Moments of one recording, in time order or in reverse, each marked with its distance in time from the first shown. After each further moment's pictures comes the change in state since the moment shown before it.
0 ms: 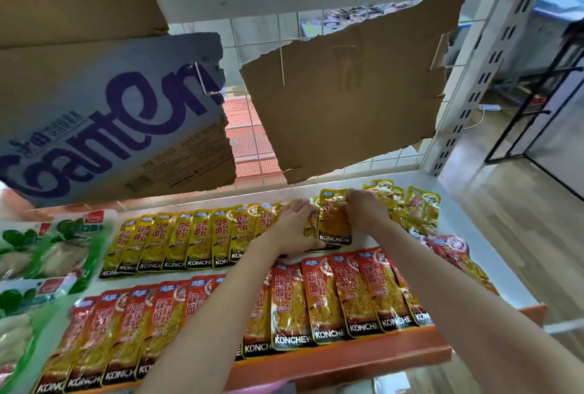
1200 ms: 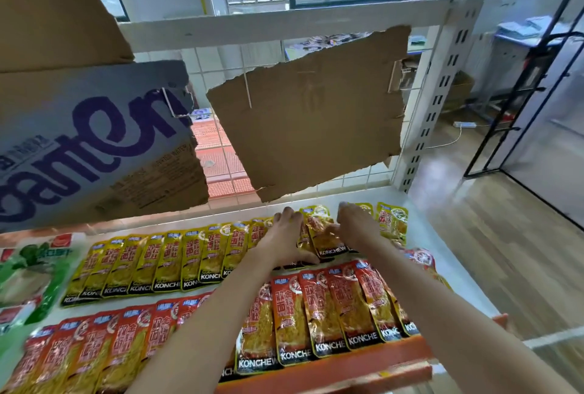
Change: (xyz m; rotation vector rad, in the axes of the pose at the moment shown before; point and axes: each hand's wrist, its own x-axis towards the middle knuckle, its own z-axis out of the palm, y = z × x) left_hand 0.028 0.037 0.006 0.138 0.027 -0.033; right_hand -0.008 0.034 -0.016 0.010 0.031 -0.010
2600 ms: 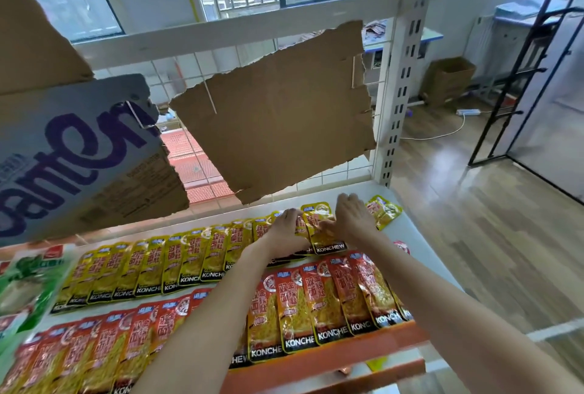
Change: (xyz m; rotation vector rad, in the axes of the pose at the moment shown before) left_hand 0.022 0.038 0.011 -0.294 -0.071 -0.095; right_hand 0.002 0.044 -0.007 0.088 0.039 0.031
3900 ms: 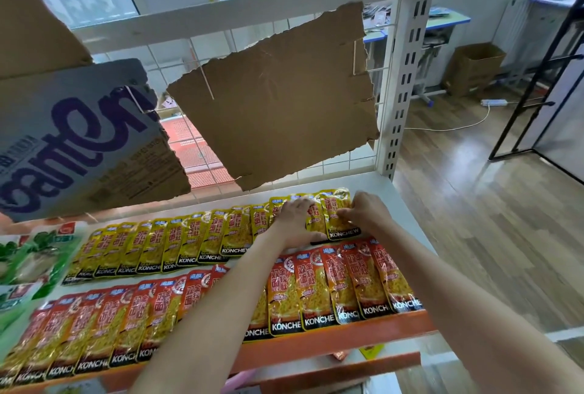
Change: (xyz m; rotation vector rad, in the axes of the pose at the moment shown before) left_hand 0.012 0.017 0.021 0.299 0.054 0.048; right_hand 0.005 0.037 -0.011 0.203 -0.092 0.049
